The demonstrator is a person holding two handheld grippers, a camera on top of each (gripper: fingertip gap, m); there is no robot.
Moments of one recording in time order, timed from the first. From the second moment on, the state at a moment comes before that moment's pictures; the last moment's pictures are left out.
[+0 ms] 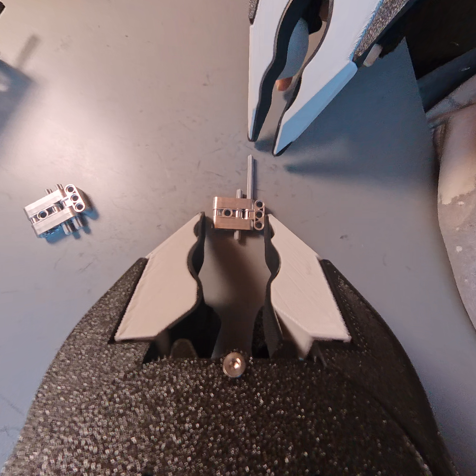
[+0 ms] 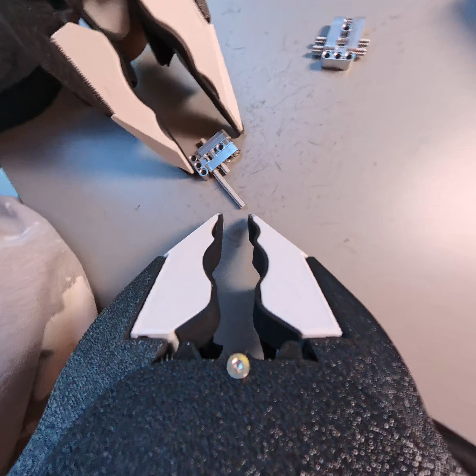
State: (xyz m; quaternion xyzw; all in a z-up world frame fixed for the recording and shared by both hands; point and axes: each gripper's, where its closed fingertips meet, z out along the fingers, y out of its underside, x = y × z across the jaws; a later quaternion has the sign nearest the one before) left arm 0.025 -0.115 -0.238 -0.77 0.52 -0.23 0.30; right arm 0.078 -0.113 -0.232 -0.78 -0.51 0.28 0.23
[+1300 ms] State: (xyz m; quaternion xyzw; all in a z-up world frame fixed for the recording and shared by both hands) left arm 0.030 -0.119 -0.238 -0.80 0.46 -0.22 0.32; right arm 0.065 -0.108 -0.237 -0.65 -0.68 0.27 0.21
